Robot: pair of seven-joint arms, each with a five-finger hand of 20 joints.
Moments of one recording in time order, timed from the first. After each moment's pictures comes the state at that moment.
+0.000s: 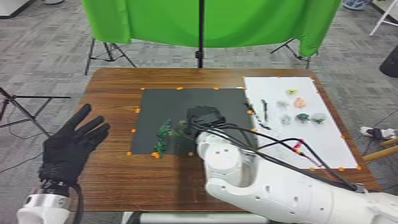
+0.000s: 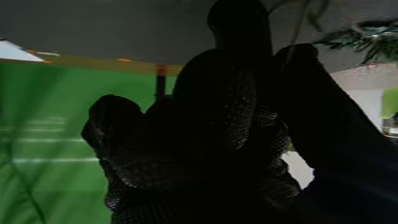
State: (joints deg) left arm 136.0 -56.2 -99.7 -127.3 31.6 8.4 18.1; right arm -53.0 -64.1 16.7 -102.4 -127.1 -11.9 56.3
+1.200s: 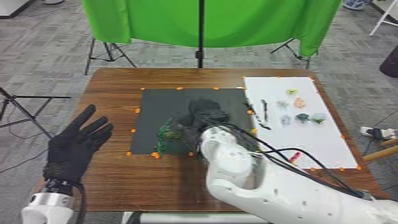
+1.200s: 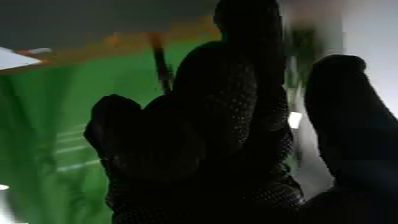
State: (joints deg) left arm 135.4 -56.9 -98.9 -126.9 32.0 8.3 17.2; right arm -56.8 -61.0 21.7 -108.1 -126.0 5.5 55.6
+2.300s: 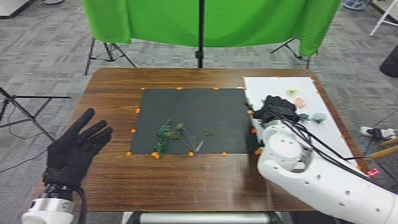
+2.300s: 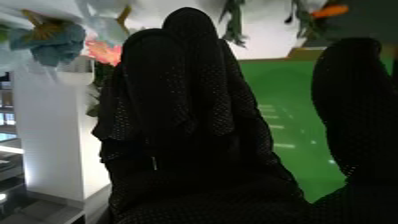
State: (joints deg) left arm 137.1 -56.4 -98.2 -127.2 31.3 8.7 19.5; right arm -58.8 -46.8 27.5 -100.0 -124.3 4.5 66.5
